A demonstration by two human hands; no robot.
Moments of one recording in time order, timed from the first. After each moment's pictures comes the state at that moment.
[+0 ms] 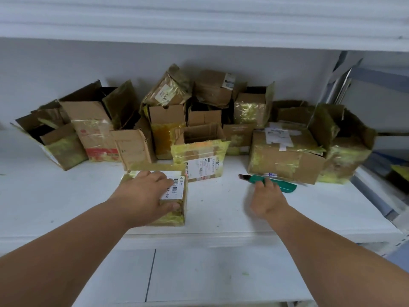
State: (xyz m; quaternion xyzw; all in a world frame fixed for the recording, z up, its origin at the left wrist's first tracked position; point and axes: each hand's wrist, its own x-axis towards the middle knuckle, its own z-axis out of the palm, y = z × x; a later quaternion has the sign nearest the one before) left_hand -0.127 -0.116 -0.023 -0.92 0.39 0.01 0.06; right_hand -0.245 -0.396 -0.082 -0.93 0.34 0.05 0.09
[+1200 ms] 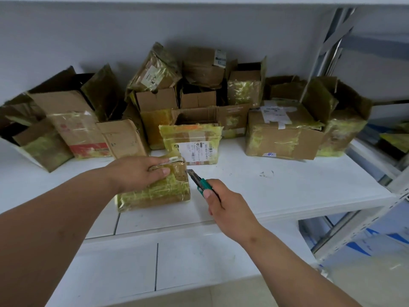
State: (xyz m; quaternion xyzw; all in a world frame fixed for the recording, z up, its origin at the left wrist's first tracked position) left_hand -0.063 -0.114 -0.012 -0.91 0.39 0.15 -0.05; right_hand -0.260 -0.266 -0.079 -0.89 0.17 -0.12 0.41
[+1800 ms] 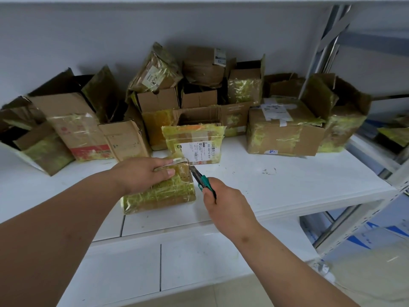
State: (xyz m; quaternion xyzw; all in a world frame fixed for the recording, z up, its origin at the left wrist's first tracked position) left_hand -0.061 -0.112 -0.013 -0.90 0.40 0.16 -0.08; right_hand -0.246 -0.247 -0.073 -0.92 0.23 -0.13 0.29
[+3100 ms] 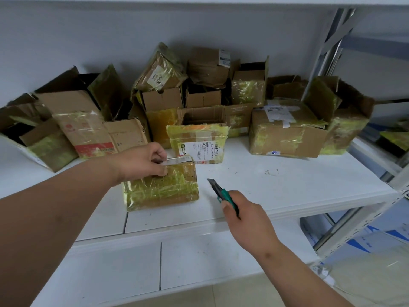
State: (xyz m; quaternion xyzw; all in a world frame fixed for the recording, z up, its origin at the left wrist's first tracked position) left_hand -0.057 -0.109 0.005 -0.86 0.34 0.26 -0.26; right_hand -0.282 -0.261 -0.099 -0.90 0.26 -0.13 0.33
